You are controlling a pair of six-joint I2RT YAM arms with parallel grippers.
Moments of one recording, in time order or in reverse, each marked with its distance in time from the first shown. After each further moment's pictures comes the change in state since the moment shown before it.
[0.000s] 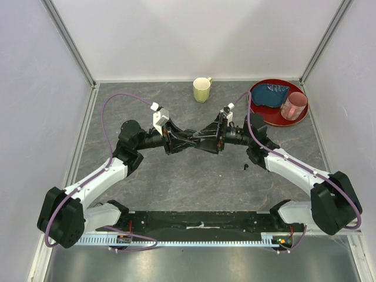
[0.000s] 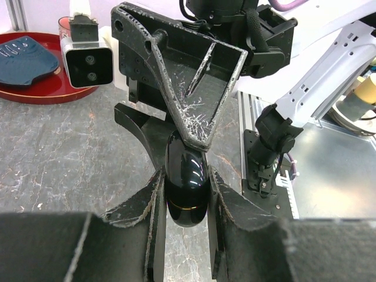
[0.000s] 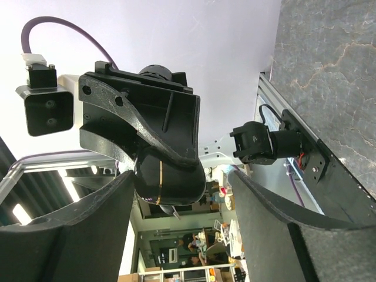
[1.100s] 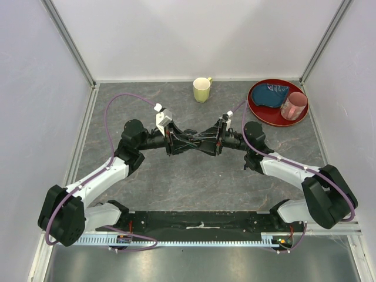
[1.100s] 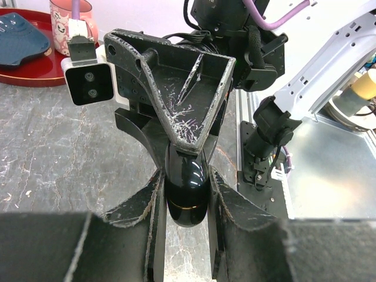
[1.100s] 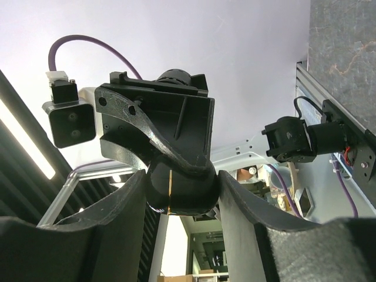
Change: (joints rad) left arm -0.013 0.017 0.002 -0.053 0.006 0.011; right arm 0.025 0.058 -0.123 0.302 0.055 0.293
